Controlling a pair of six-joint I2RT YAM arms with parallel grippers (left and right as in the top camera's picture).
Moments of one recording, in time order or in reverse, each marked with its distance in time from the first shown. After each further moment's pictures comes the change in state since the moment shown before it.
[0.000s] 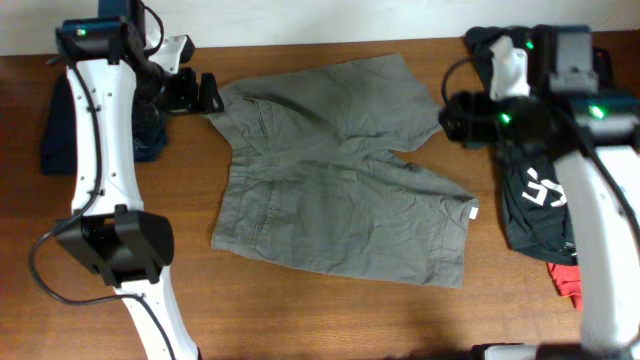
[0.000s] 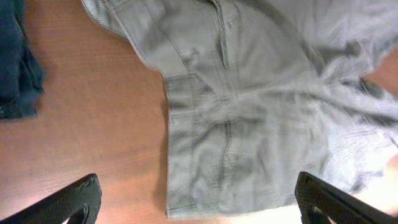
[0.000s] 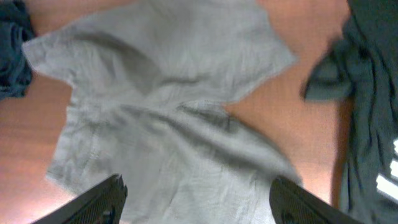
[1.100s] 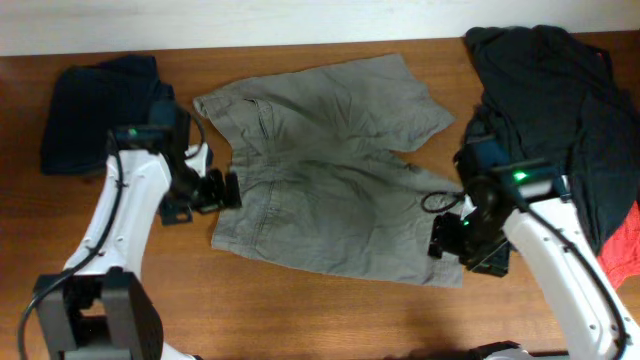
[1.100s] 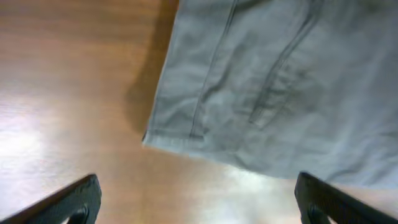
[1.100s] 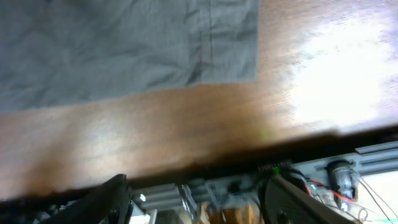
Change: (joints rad) left arm -0.080 -0.504 -1.169 0.472 -0.143 -0.278; right arm 0.174 -0.151 -0.593 -0.209 0.153 0.389
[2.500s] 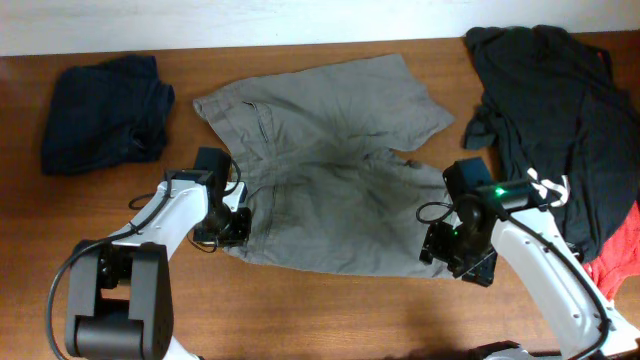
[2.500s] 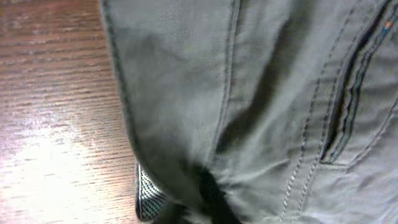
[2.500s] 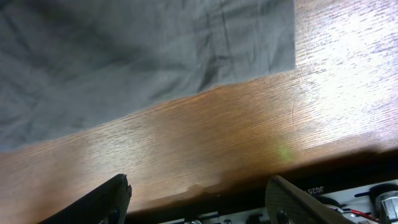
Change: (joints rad) left arm -0.114 0.064 -0.298 0.320 -0.051 0.102; right arm 0.003 0.002 -0.187 0.193 -0.008 0.102
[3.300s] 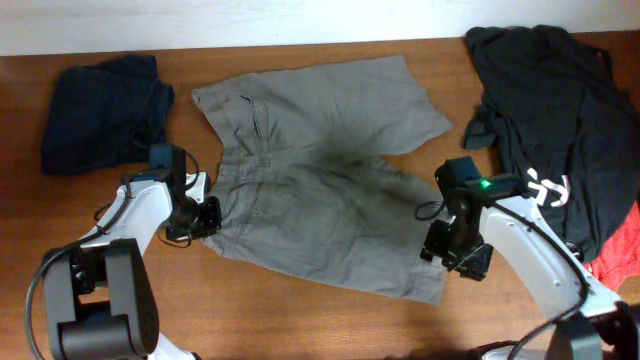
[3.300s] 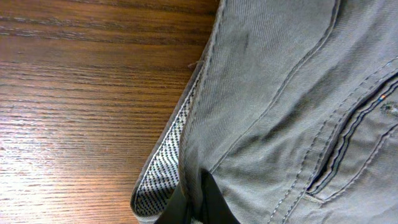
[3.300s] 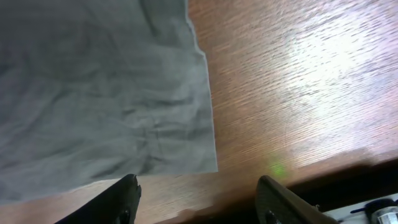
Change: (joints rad) left arm 0.206 0.000 0.000 0.076 0.038 0.002; right arm 0.005 0.111 -0.027 0.077 0.059 0.021
